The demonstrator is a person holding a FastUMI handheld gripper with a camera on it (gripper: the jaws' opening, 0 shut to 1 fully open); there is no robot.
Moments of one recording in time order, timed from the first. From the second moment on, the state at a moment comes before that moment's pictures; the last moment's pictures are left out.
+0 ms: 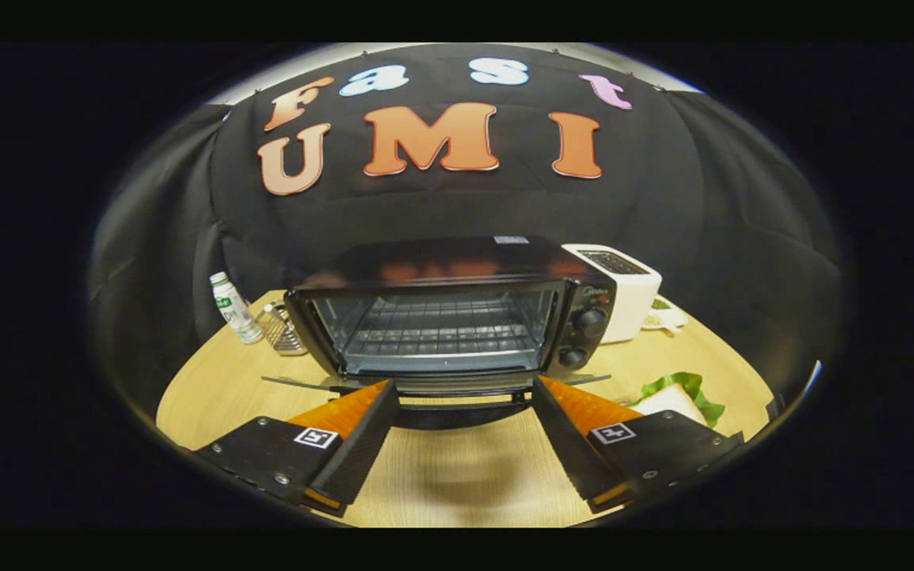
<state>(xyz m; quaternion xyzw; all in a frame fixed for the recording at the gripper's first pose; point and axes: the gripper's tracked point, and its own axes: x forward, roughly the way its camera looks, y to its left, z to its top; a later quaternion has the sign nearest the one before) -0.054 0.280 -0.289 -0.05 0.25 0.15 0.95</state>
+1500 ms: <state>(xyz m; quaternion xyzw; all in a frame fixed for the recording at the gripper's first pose) -0.124 0.155 -0.349 -0.07 0.45 0.19 0.87</state>
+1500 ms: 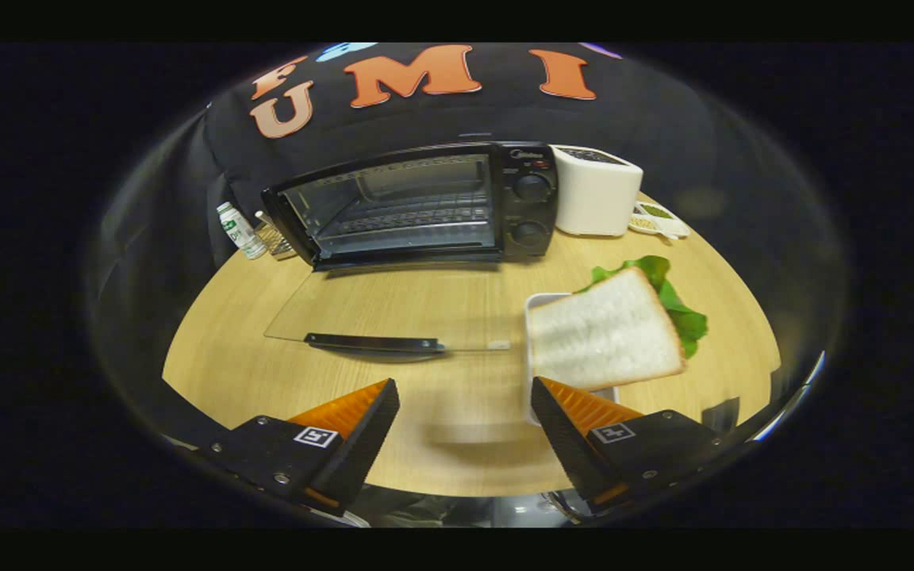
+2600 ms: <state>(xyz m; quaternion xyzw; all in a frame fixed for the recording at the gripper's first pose) -0.014 0.046 -0.324 -0.03 0.58 0.19 0.79</state>
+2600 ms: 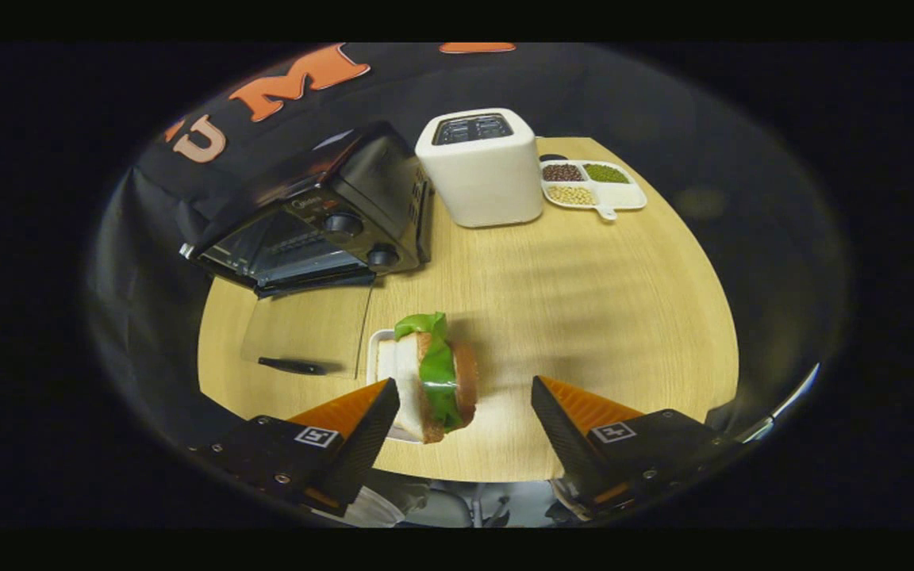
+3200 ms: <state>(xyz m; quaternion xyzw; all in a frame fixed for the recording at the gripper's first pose) -0.024 0.080 -0.343 0.05 0.62 0.22 0.75</state>
